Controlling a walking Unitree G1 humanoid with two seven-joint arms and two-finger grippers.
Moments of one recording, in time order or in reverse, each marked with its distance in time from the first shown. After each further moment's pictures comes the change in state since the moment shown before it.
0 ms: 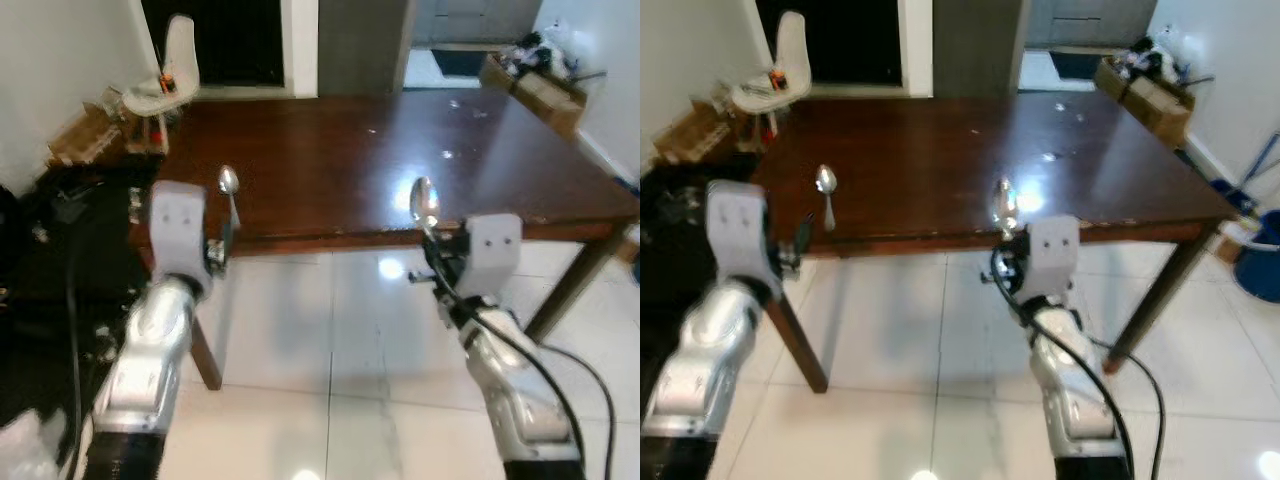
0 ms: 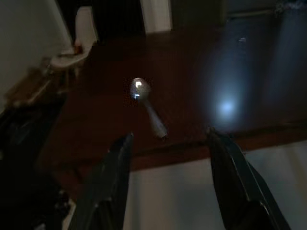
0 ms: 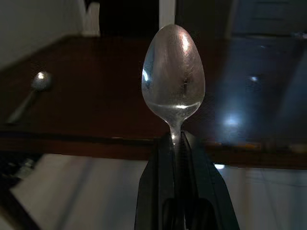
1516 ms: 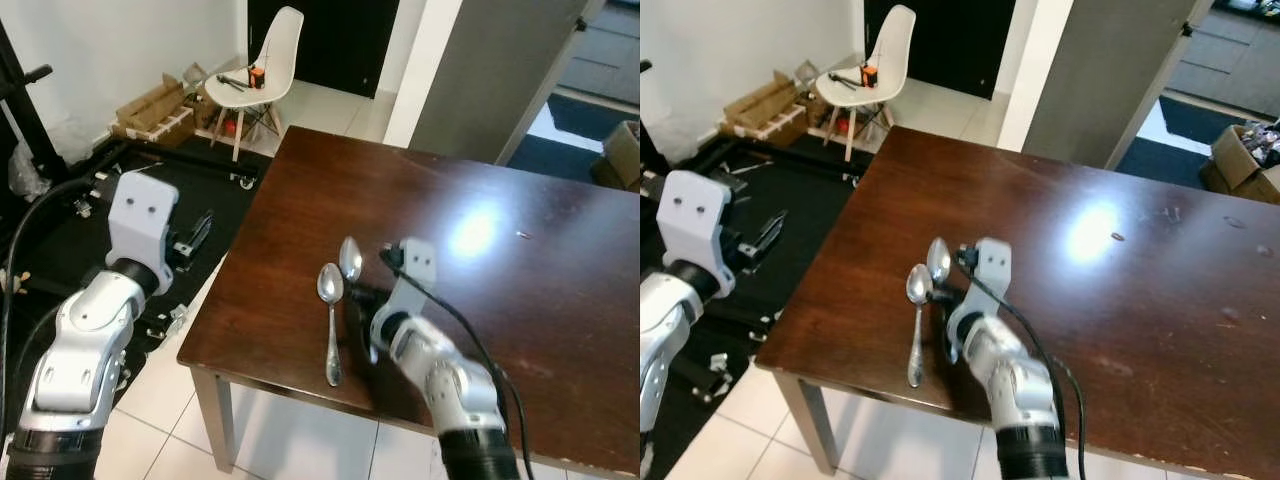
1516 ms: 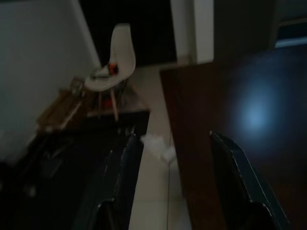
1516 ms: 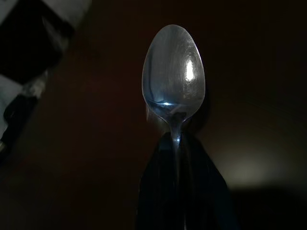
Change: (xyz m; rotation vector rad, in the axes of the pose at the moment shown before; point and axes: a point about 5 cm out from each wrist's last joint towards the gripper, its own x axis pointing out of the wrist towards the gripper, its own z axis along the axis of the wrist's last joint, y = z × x) left arm -0.006 0.024 0.053 0.165 -0.117 -0.211; right arm 0.002 0.073 -0.061 0.483 0.497 0.160
